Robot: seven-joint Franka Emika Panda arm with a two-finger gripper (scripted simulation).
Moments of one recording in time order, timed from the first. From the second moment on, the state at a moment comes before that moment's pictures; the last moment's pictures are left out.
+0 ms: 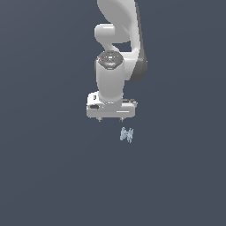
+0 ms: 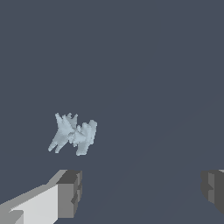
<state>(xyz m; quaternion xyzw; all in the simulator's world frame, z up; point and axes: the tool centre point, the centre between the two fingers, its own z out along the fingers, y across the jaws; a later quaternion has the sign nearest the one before) -0.004 -0.009 0.171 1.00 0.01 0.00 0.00</state>
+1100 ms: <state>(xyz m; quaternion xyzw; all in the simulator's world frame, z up) 0.003 -0.009 0.165 1.00 0.03 0.00 0.00</state>
